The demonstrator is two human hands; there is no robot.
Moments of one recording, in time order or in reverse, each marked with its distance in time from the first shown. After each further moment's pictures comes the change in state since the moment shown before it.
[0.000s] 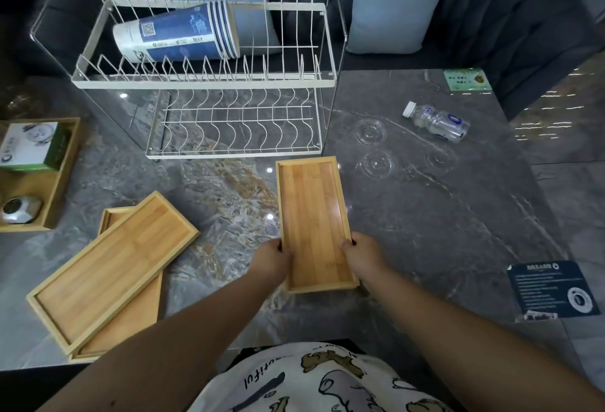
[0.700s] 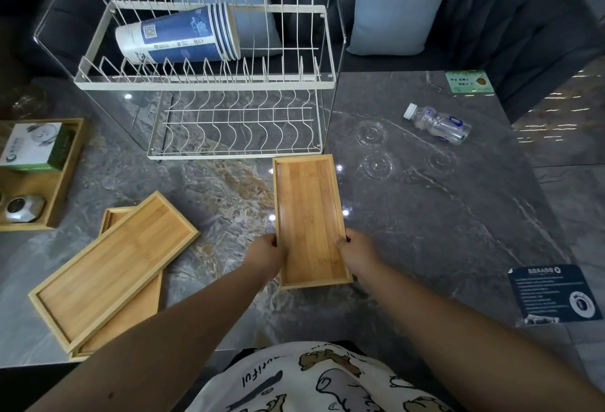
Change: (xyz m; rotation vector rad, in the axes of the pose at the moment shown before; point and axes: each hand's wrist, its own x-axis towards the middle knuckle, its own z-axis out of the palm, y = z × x) left_hand -0.002 0.012 -0.012 -0.039 -0.015 -0.026; right_hand 0.007 -0.012 0.004 0.058 -0.077 0.038
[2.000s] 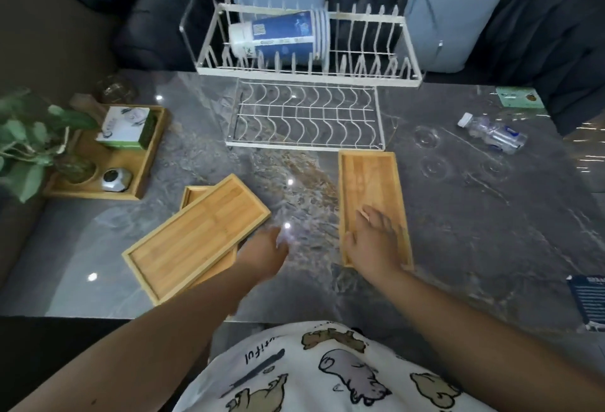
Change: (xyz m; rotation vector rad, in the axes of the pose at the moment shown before) left_hand -0.029 -0.084 -0.132 0.538 0.126 0.307; right_hand -0.090 -0.066 0.087 -0.747 0.254 -0.509
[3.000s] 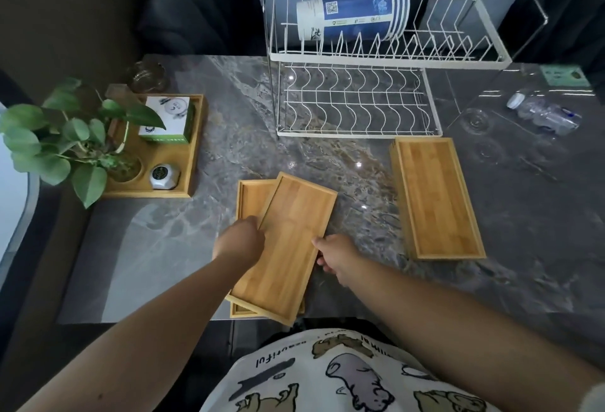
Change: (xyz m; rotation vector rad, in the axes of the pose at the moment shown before) left_hand 0.029 -0.156 -0.074 0.260 0.097 -0.115; right_hand 0.014 -0.172 0.108 0.901 -0.426 0.709
